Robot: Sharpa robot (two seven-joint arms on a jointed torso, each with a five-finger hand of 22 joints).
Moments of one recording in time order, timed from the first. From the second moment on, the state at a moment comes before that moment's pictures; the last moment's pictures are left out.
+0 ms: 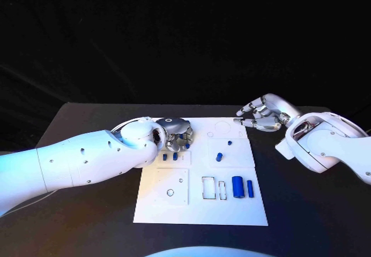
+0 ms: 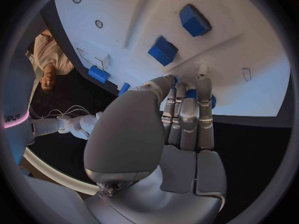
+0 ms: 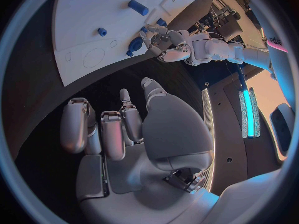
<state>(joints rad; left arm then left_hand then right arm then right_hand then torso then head) 1.20 -0.67 -0.06 1.46 -1.60 -0.12 -0.18 1.52 -0.21 0.47 0.20 0.22 0.95 0.14 0.29 0.17 0.98 0.09 0.44 0.14 1.34 0.01 1.26 0.97 0.18 1.03 0.11 1.08 0.76 1.33 -0.98 -0.12 1.69 -1.07 -0.47 -0.11 1.28 -0.08 0.05 0.19 0.41 1.00 0.14 0.12 0.17 1.40 0.06 1.37 1.31 1.46 -0.01 1.50 1.31 0.05 1.40 0.09 1.29 1.31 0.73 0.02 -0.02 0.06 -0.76</state>
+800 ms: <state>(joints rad) 1.20 -0.66 -0.05 1.44 -1.60 -0.11 -0.18 1.53 -0.21 0.51 0.16 0.22 1.03 0.13 0.28 0.15 1.06 0.07 0.42 0.13 1.38 0.00 1.32 1.02 0.16 1.08 0.10 1.15 0.84 1.33 -0.98 -0.12 1.69 -1.07 -0.47 -0.11 1.28 -0.08 0.05 0.19 0.41 1.00 0.14 0.12 0.17 1.40 0.06 1.37 1.31 1.46 -0.01 1.50 1.31 0.05 1.40 0.09 1.29 1.31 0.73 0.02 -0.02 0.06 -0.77</state>
